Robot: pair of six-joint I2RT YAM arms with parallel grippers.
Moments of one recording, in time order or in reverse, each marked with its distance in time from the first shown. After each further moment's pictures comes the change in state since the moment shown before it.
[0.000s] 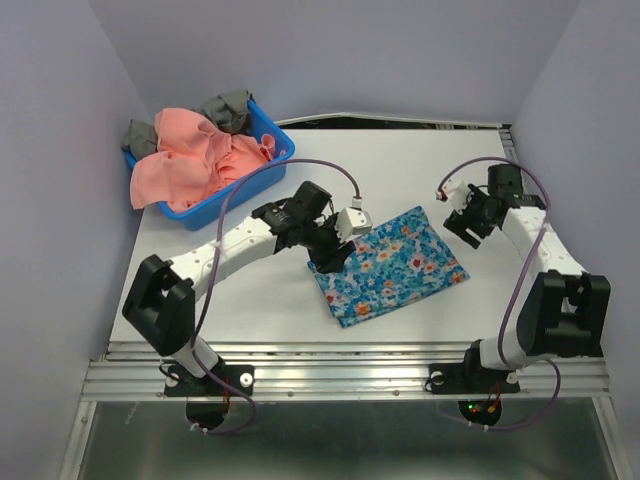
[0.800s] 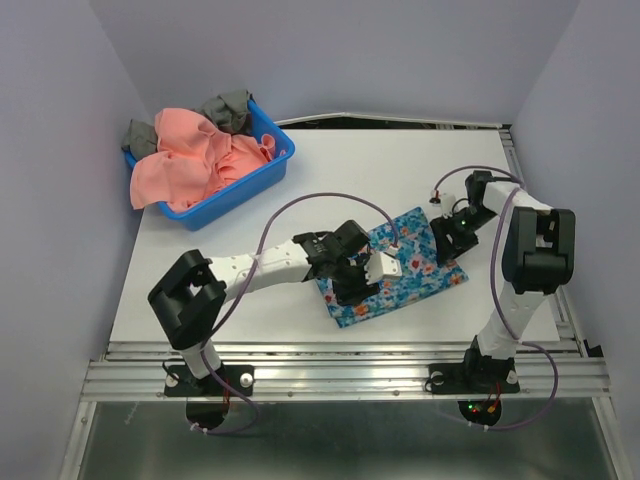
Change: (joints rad) left arm -0.182 0.143 -0.050 0.096 -0.117 -0.018; right arm 0.000 0.504 0.264 -0.349 -0.195 0.515
